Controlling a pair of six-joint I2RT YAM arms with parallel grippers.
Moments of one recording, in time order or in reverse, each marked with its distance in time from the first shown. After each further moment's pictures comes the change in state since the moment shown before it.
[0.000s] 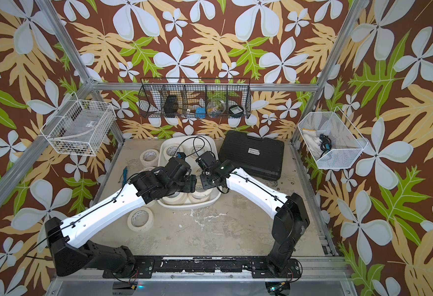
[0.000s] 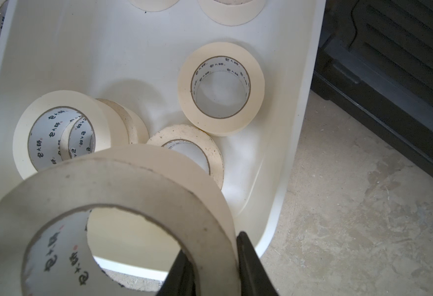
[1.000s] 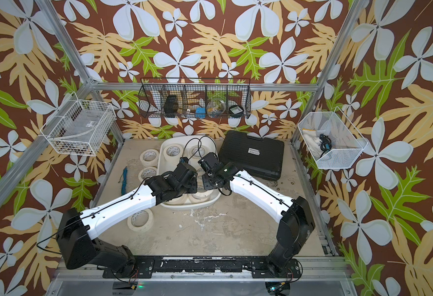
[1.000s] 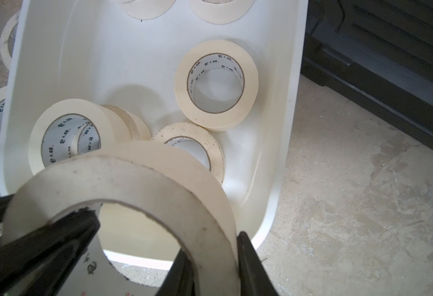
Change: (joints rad) left arm 0.024 0.079 -0.149 0.223 0.000 -0.093; right arm 0.003 -0.056 -0.055 0.023 -0.008 0.077
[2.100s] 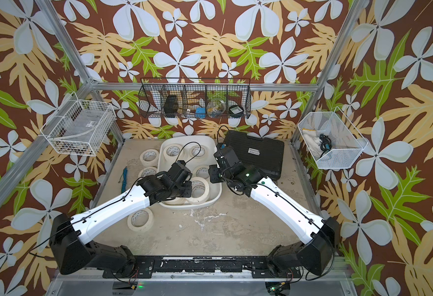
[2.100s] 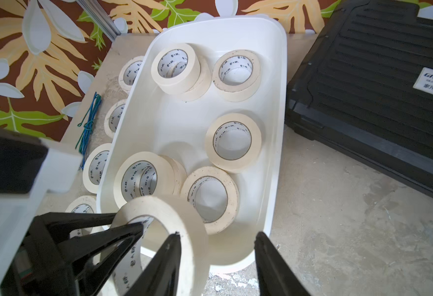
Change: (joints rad) left arm 0.023 -0.091 -0.024 -0.156 0.103 0.053; right arm -0.066 -0.250 -0.095 0.165 -0.048 -0.026
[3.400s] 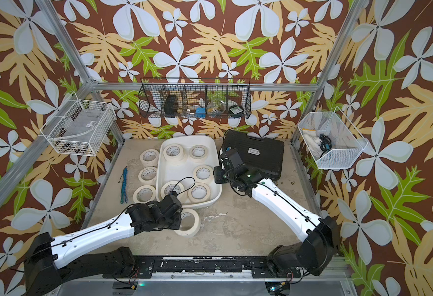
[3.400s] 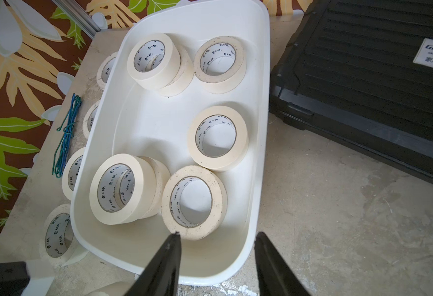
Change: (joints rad) left arm -0.140 -0.261 -0.430 -0.029 0.061 -0.166; right arm -0.068 0.007 -0.109 0.082 -0.056 0.002
